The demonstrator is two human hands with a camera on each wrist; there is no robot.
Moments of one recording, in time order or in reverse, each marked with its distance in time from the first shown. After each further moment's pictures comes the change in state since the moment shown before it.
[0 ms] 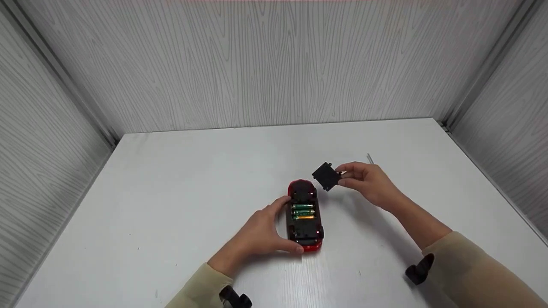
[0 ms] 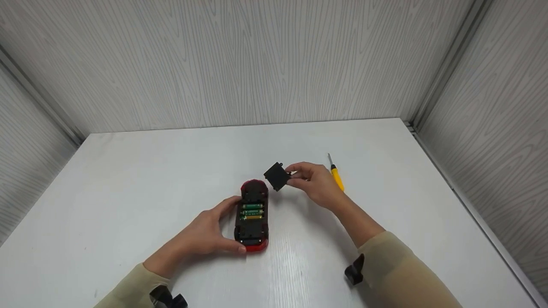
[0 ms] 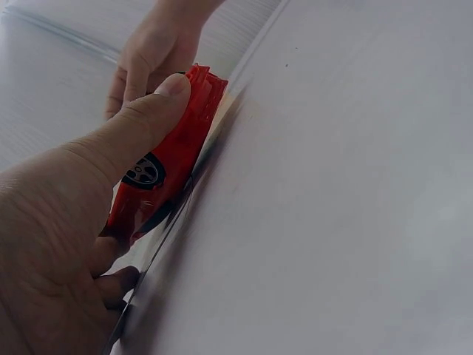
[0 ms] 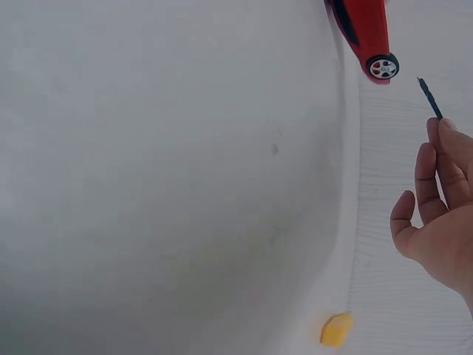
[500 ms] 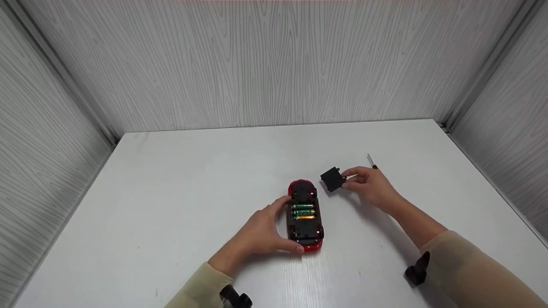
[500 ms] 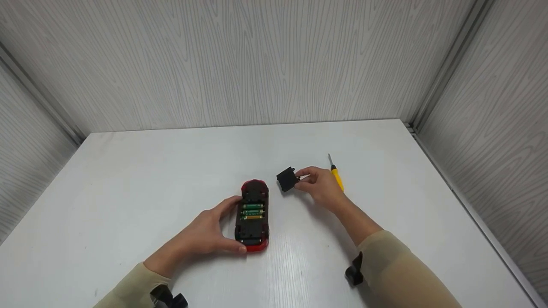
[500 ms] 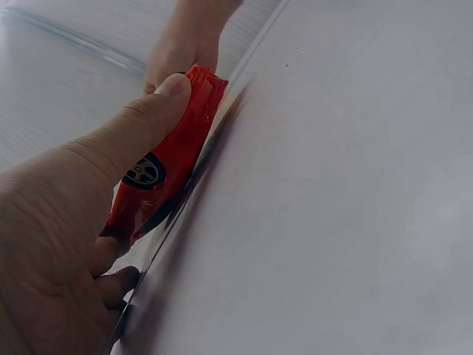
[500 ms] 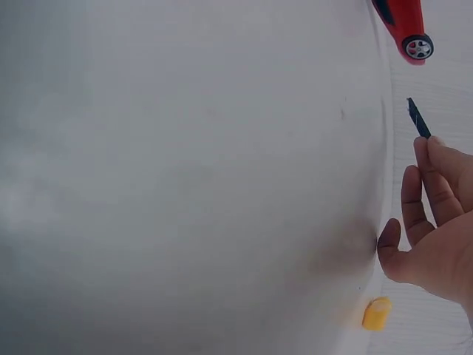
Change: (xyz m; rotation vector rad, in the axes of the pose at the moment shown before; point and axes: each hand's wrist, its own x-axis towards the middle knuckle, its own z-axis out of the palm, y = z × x) left_hand 0.003 0.003 0.001 -0.002 -0.013 -0.005; right_hand 0.002 0.024 -0.005 -0.079 0.075 0.126
